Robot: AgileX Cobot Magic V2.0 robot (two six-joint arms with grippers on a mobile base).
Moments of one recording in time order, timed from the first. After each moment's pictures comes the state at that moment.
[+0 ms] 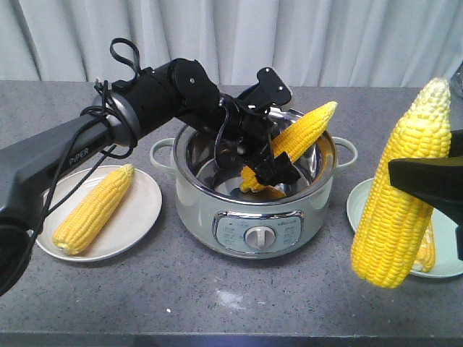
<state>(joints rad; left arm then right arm) -0.55 2.21 -2.03 -0.60 0.90 0.92 0.24 0.82 -1.05 0.48 0.90 -0.55</state>
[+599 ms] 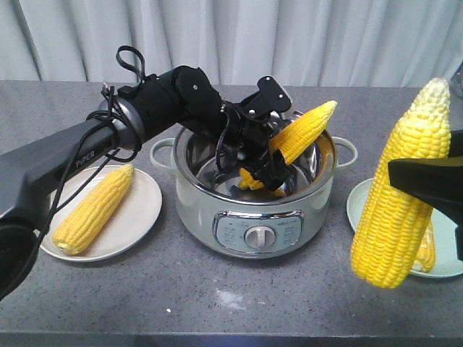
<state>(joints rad) -0.55 2.22 -2.03 -0.60 0.91 0.92 0.24 0.82 -1.05 0.48 0.90 -0.55</state>
